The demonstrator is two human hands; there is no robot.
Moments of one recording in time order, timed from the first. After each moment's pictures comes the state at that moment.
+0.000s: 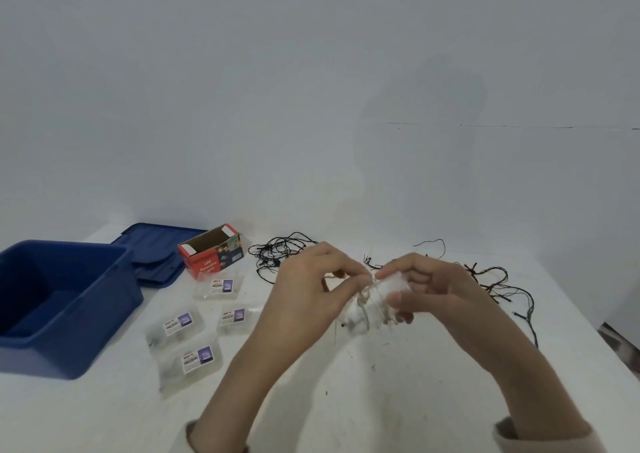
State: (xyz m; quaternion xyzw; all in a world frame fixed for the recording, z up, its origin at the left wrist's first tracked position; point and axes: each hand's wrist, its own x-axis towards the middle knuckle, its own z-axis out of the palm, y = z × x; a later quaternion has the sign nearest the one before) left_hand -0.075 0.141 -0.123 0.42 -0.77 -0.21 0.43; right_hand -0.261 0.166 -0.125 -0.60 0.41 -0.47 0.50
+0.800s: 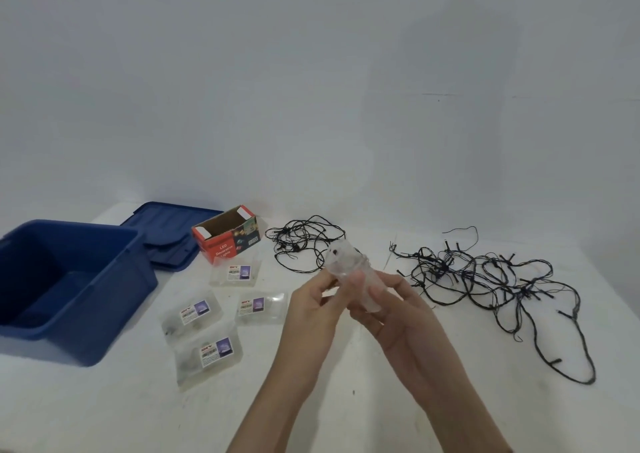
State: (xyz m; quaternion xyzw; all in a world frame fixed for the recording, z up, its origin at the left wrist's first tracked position) left_hand -0.060 0.129 -0.177 0.41 -0.51 -0.54 0.53; right_hand -0.183 0.131 -0.200 -0.29 0.29 -0.59 0.69
